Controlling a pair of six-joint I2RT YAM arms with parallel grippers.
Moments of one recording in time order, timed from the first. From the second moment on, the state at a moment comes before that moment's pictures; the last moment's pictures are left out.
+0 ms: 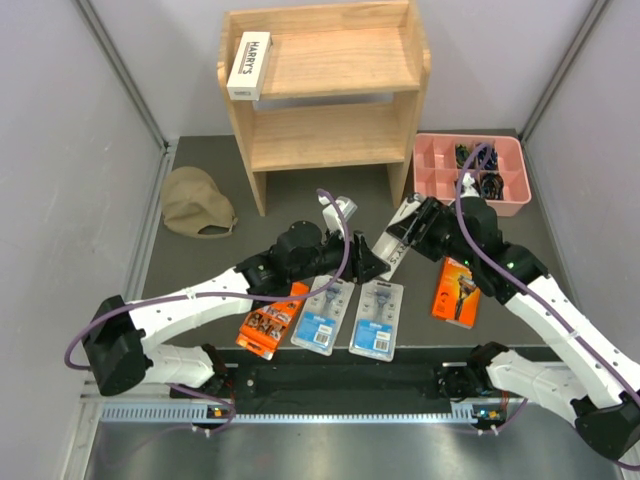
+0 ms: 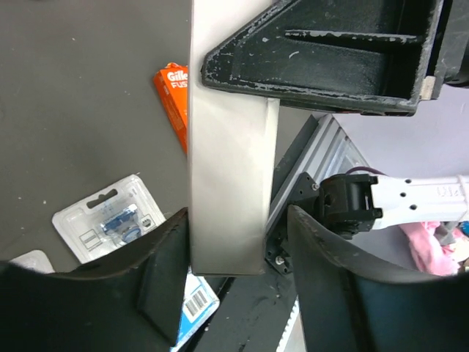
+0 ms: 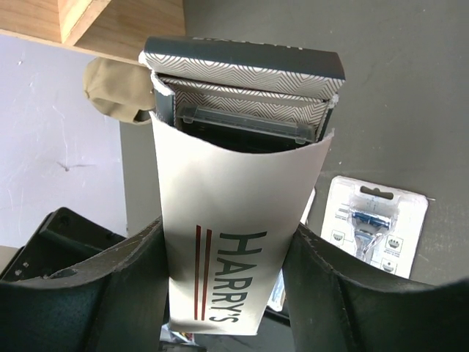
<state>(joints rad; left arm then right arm) -0.98 1.27 0.90 0.13 0.17 -0.66 0.57 0.92 0.96 -0.54 0.02 0.95</state>
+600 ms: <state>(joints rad) -0.98 1.31 0.93 0.13 0.18 -0.66 0.56 0.91 0.96 -0.54 0.04 0.95</state>
